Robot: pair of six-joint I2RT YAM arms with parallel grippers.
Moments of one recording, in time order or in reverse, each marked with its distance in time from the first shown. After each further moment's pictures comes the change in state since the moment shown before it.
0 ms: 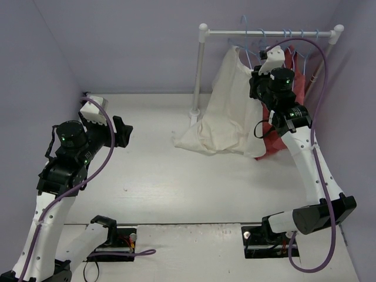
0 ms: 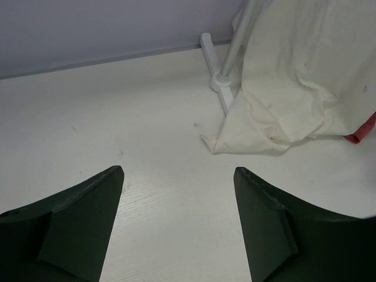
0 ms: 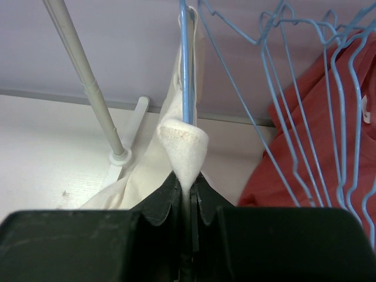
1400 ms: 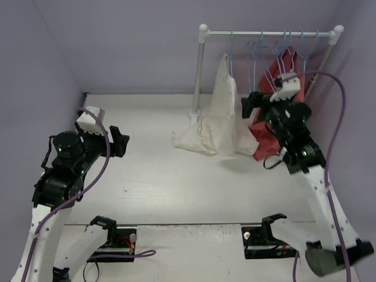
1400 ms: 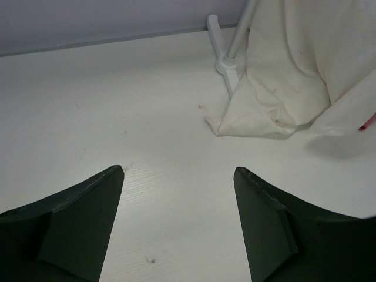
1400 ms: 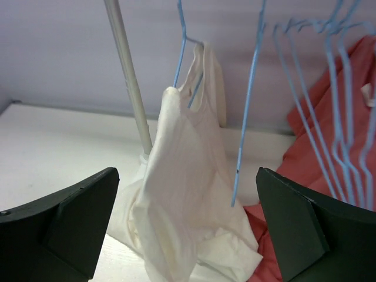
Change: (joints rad) left arm 0.000 -0.082 -0.040 -0.080 -0.024 -0.008; right arm 0.014 -0.315 -0.342 0.145 -0.068 0.061
